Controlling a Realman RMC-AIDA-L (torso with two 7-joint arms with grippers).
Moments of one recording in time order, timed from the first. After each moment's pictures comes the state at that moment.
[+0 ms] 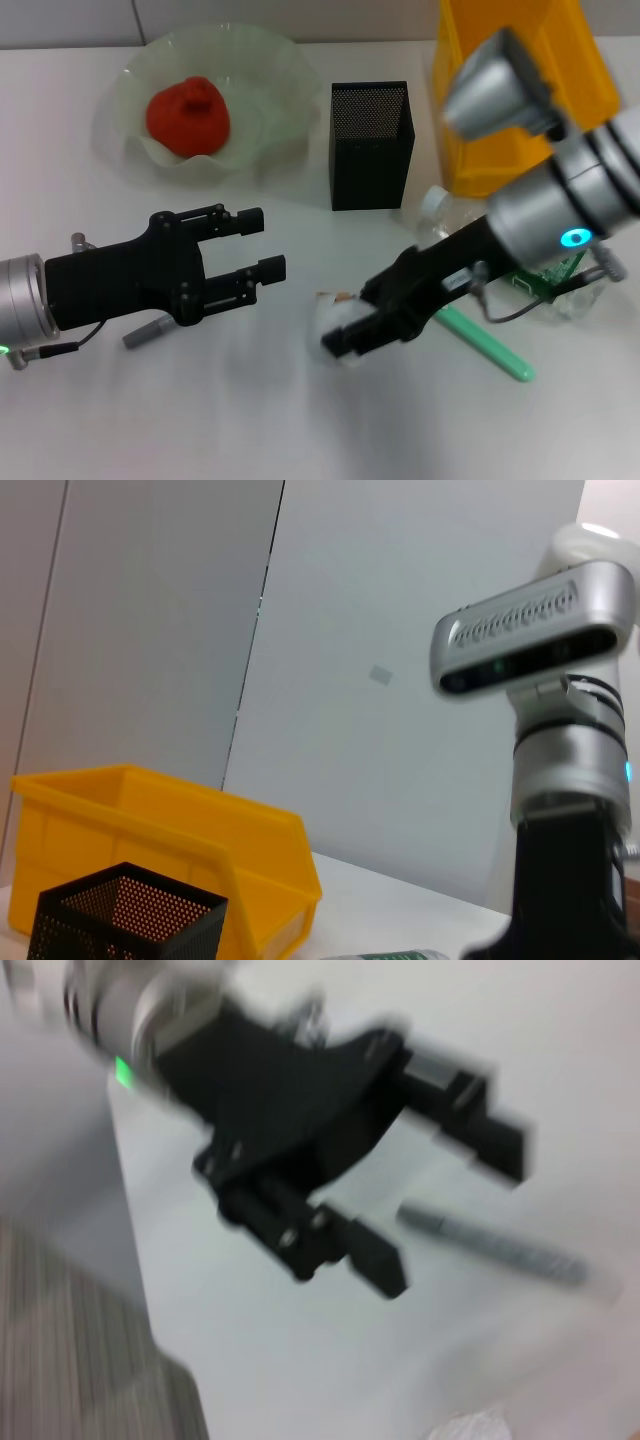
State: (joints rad) left arm -0.36 -2.07 0.95 0.58 1.64 1.66 -1.18; right arm 0.57 2.08 -1.45 -1.19 -2.03 -1.56 2.32
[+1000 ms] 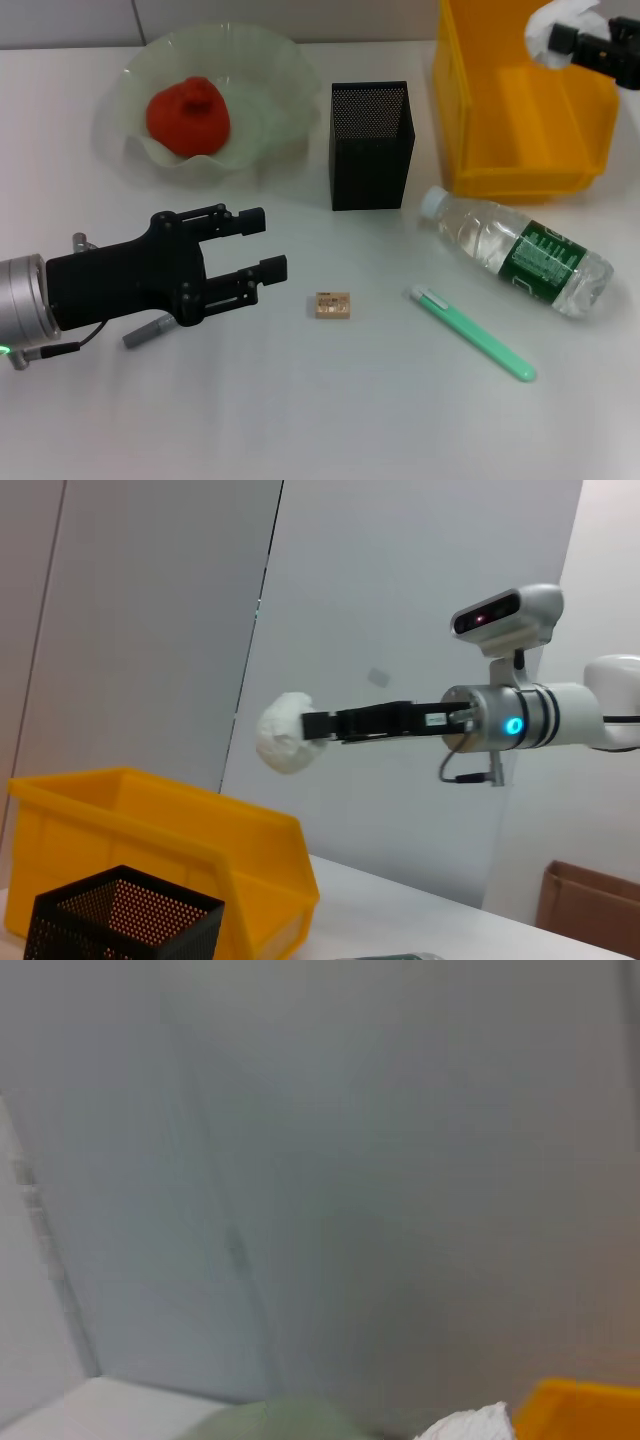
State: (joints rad) left arm -0.36 -2.07 0.95 0.58 1.64 1.66 -1.18; right arm 0.43 2.08 -0.69 -0.99 -1.78 -1.34 1.72
